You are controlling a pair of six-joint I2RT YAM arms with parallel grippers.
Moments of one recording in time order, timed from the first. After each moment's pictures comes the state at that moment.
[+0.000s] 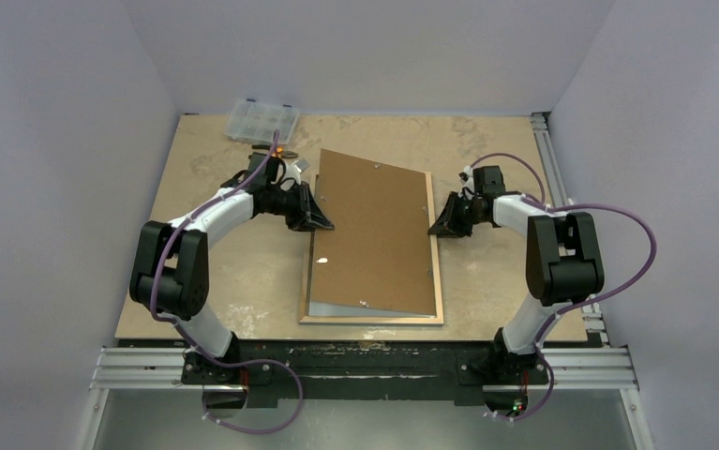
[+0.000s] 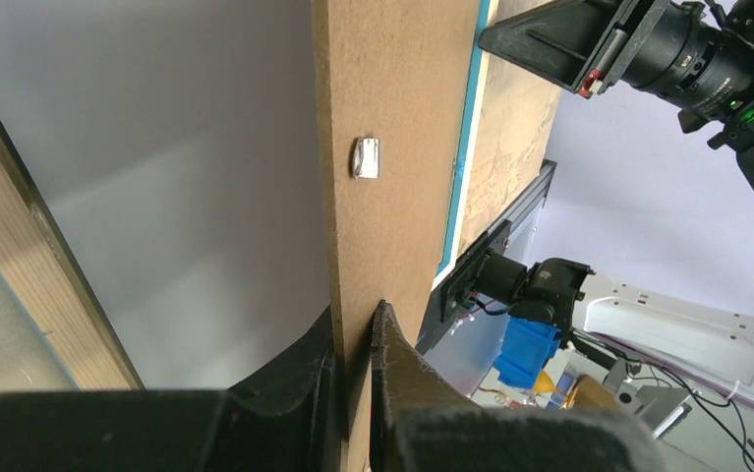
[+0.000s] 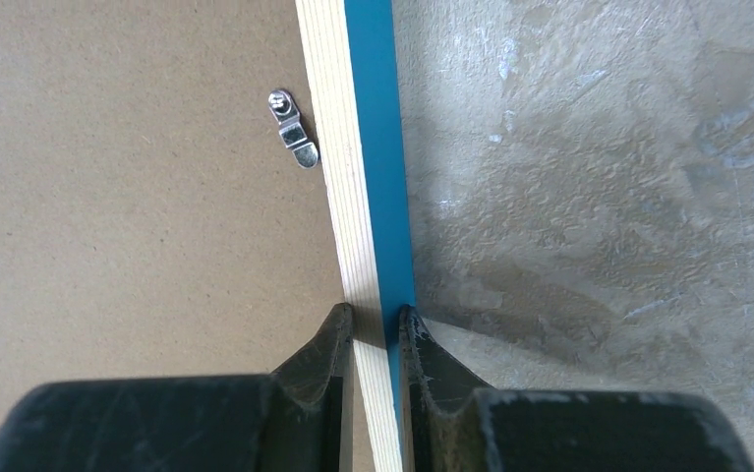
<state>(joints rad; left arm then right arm) -0.24 1.67 1.07 -0.43 0.79 -0.56 0.09 1.75 0.97 -0.32 -0.46 0.43</state>
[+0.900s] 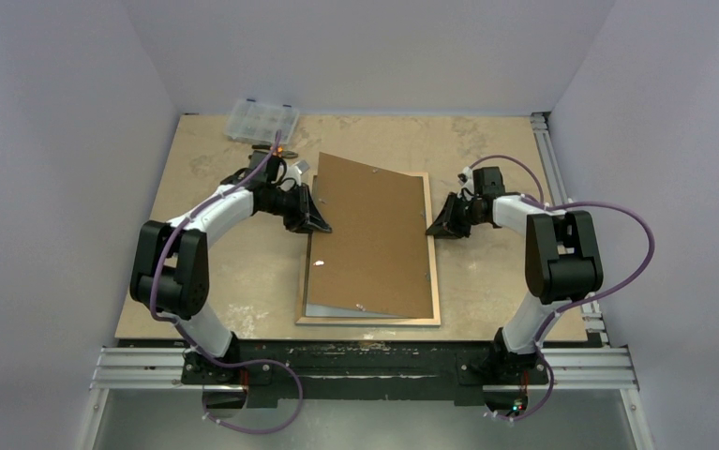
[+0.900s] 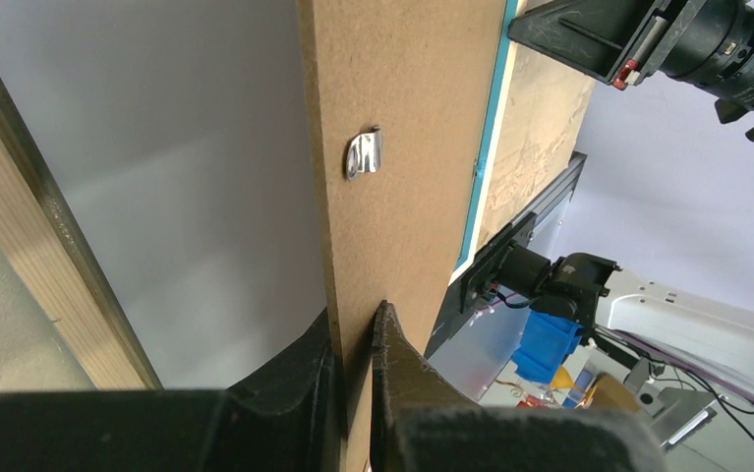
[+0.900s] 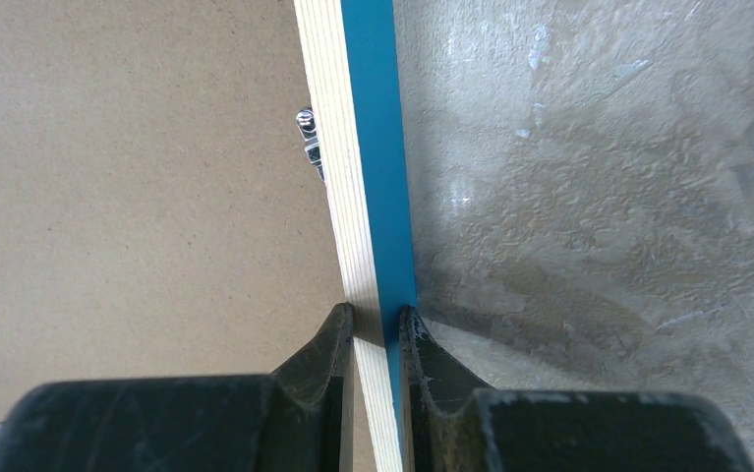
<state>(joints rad) -0.25 1.68 1.11 -0.52 0.74 -0.52 0.08 1.76 0.97 -0.30 -0.52 0.45</state>
